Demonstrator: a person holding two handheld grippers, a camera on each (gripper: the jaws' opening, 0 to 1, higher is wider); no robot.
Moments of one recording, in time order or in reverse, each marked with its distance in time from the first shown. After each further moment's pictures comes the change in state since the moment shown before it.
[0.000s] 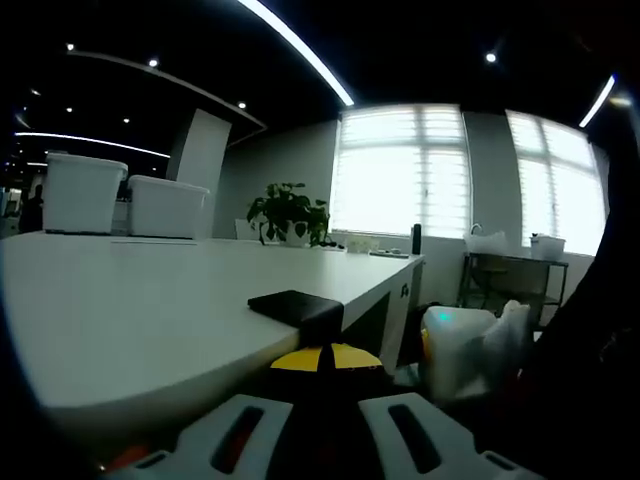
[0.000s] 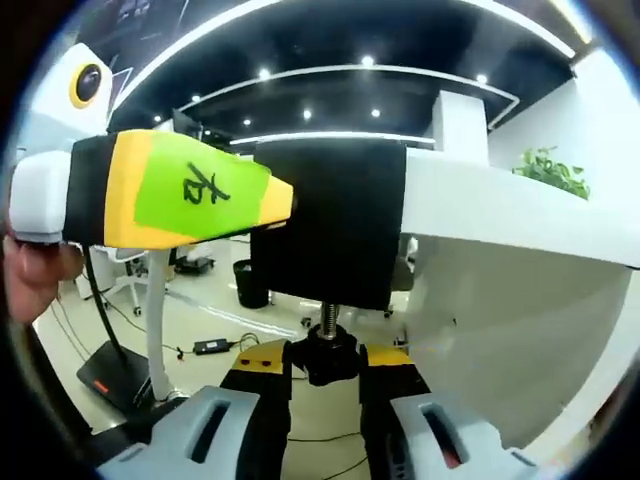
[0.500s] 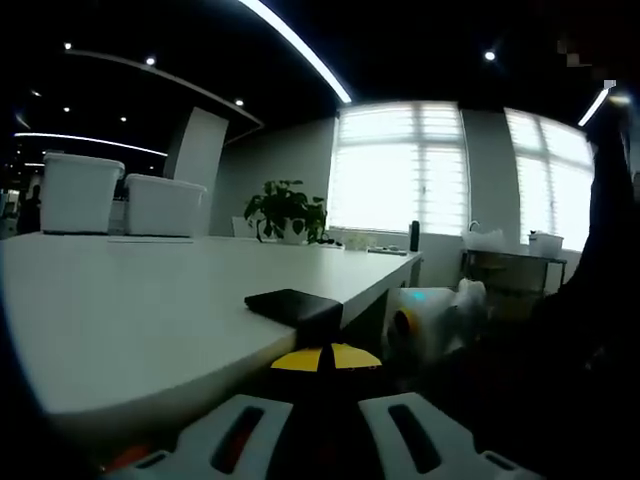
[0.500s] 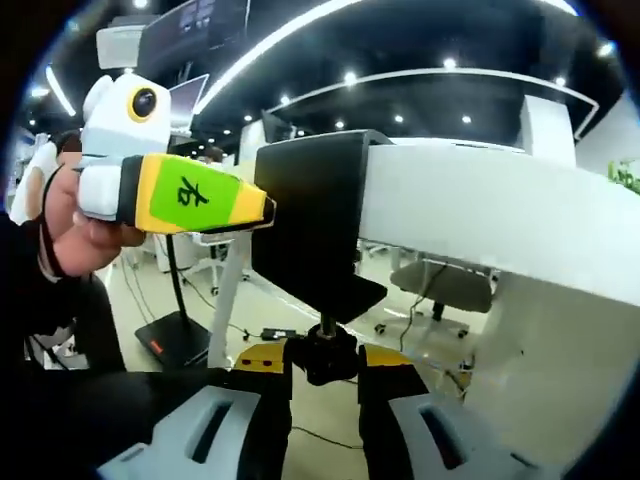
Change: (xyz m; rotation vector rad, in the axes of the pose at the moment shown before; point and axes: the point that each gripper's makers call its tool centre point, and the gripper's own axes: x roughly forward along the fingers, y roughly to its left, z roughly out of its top) left arm 0.004 -0.005 0.000 0.010 0.018 -0.010; right arm -0.001 0.016 0.001 -0.139 -0.046 0.480
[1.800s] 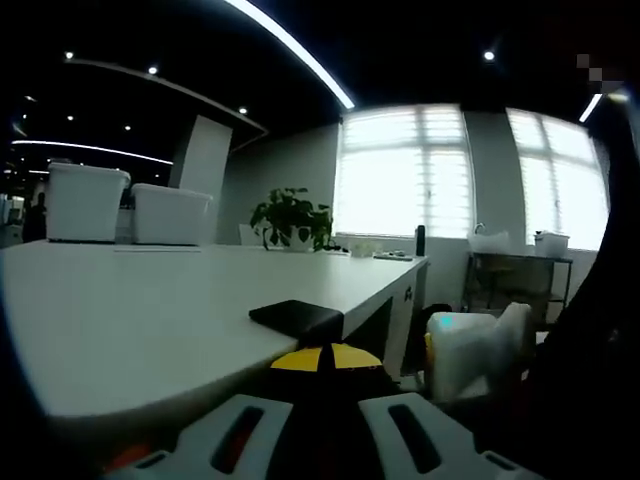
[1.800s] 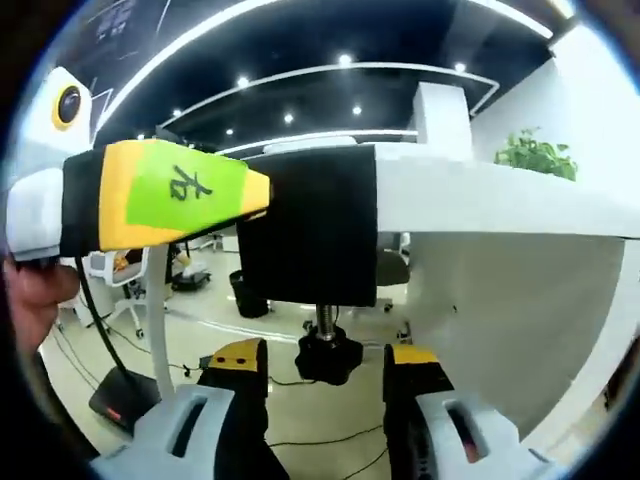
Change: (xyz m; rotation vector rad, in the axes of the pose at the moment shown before) left arm -0.005 0.005 0.008 0.014 -0.030 0.032; right arm -0.006 -0.011 -0.004 0.231 0.024 -0.542
